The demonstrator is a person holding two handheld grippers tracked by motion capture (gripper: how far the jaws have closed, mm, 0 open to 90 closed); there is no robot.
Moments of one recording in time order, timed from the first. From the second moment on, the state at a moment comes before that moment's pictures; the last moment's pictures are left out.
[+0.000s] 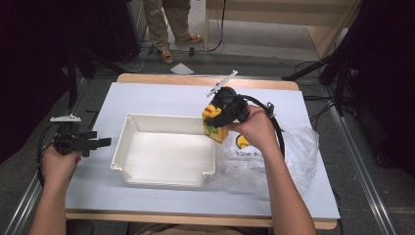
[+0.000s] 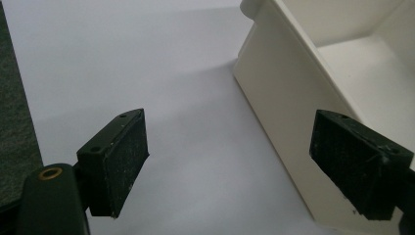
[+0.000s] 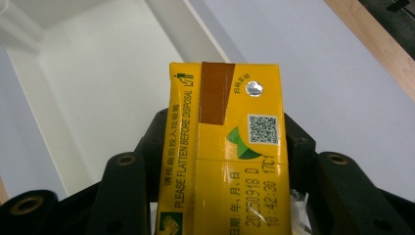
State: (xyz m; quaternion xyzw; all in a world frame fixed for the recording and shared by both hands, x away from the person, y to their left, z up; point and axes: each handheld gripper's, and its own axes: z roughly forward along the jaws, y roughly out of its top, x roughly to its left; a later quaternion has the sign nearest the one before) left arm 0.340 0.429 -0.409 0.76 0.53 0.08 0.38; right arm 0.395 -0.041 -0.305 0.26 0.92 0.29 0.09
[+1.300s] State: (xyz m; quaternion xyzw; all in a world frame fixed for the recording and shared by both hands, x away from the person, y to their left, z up) left arm 0.336 0.433 -0.408 0.75 0.53 0.08 0.38; right arm 0.407 0.008 -0.332 0.23 0.92 0.30 0.07
